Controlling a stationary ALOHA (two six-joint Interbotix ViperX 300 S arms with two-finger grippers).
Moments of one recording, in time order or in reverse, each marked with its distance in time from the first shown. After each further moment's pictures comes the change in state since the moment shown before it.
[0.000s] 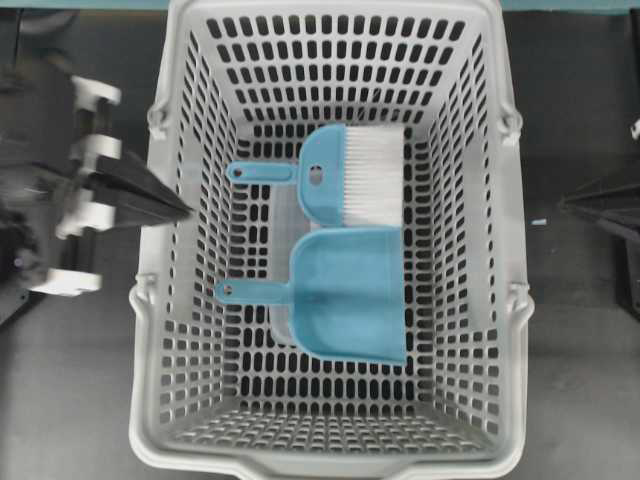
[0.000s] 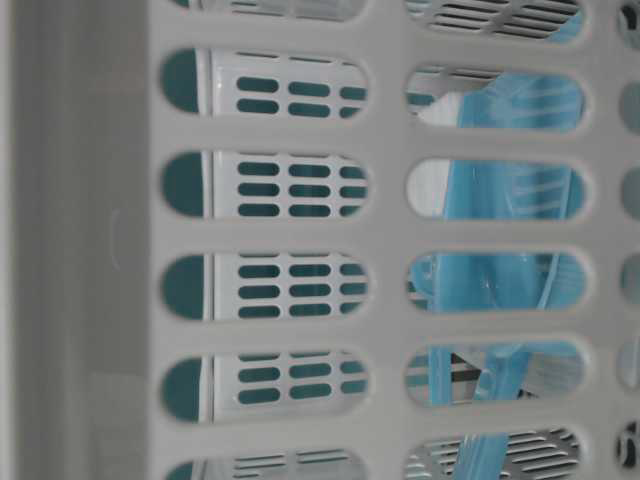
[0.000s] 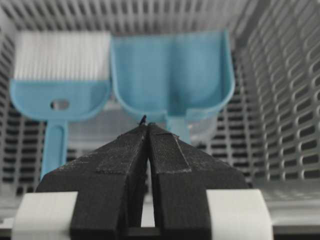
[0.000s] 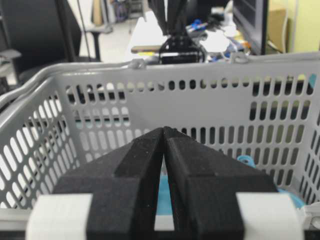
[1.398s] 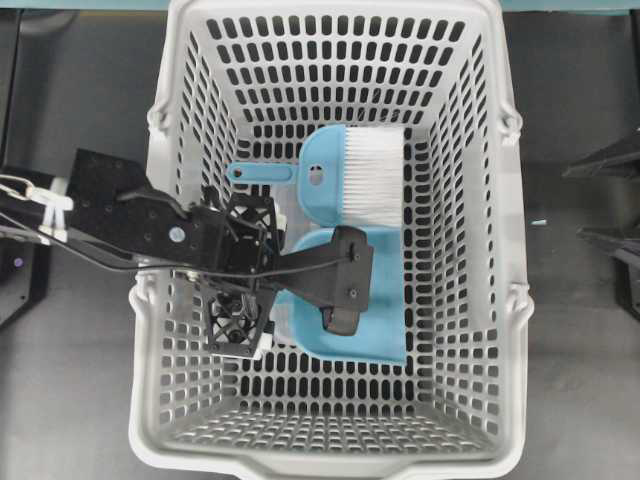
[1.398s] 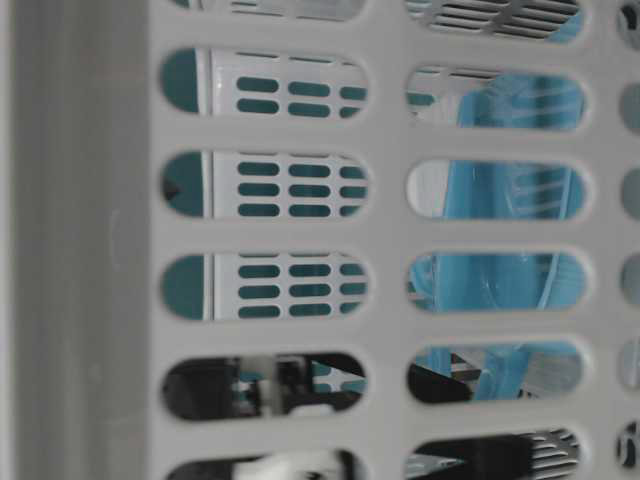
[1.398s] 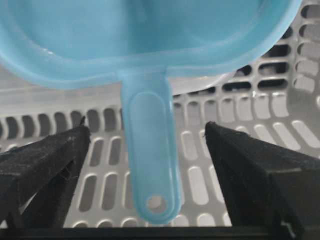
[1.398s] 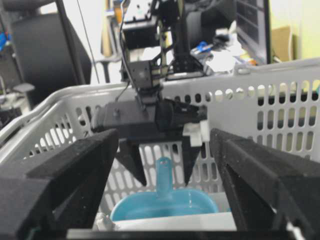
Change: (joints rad) left arm -0.077 0.660 -0.242 0.000 0.348 -0.009; right arm -0.003 -0.032 0.066 0.005 -0.110 0.067
